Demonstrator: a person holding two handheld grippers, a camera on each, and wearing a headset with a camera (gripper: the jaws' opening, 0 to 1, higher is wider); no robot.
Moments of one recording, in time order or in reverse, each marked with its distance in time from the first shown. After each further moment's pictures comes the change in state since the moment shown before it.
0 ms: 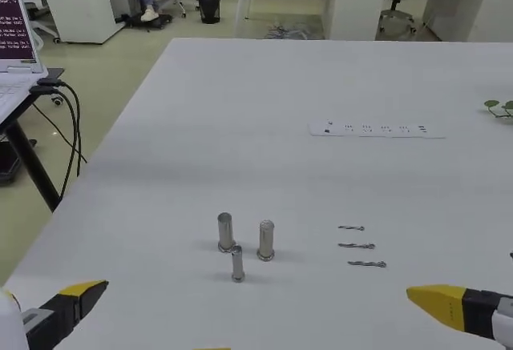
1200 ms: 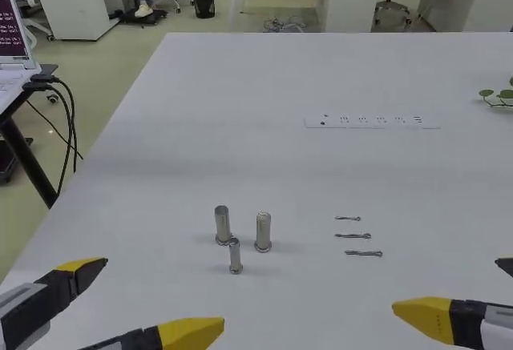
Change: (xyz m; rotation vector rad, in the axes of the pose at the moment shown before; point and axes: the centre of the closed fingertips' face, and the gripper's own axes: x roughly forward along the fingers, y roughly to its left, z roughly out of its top) left arm -0.005 -0.010 0.027 -0.019 -0.040 -0.075; right arm 0.002 0.016 -0.020 0.012 0.069 0.062
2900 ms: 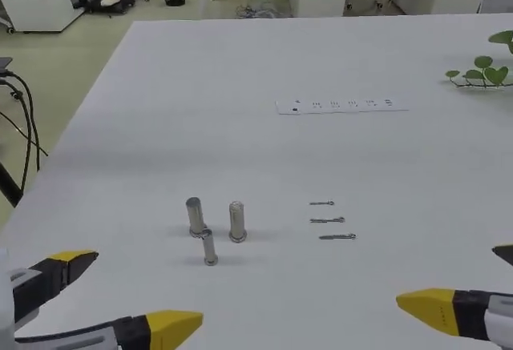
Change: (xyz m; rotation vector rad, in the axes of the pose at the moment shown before) left arm 0.033 0.008 -0.022 0.090 0.148 -0.028; right arm -0.020 -0.019 -0.013 0.005 0.029 -0.051
